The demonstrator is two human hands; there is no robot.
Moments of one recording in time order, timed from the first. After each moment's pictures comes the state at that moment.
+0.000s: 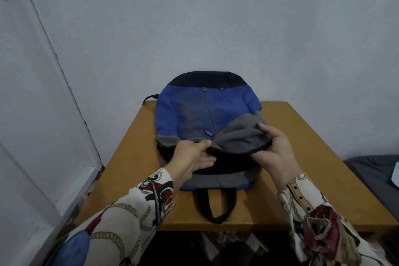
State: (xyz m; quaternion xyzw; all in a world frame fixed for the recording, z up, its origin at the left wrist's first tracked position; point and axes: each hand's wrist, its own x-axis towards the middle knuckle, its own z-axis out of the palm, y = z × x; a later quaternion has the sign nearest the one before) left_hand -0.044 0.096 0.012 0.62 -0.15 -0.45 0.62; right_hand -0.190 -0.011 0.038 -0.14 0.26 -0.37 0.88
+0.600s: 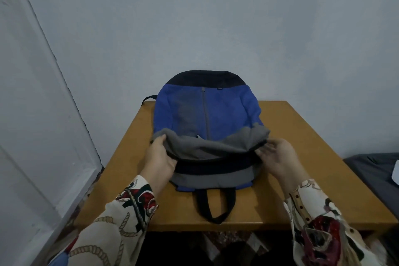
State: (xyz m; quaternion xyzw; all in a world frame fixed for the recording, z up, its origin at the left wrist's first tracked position) left_hand 0.008 0.109 -0.007 0.45 0.07 -0.39 0.80; right_hand -0.202 -0.029 0.009 -0.22 0.38 -0.44 0.78
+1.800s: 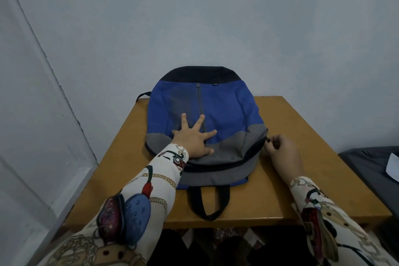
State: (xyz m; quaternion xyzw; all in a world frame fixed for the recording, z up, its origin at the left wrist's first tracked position) left_hand -0.008 0.039 -0.003 0.81 -0.58 -0.04 -0.09; right_hand -0.239 -0.070 -0.046 -0.75 0.48 -0.37 0.25
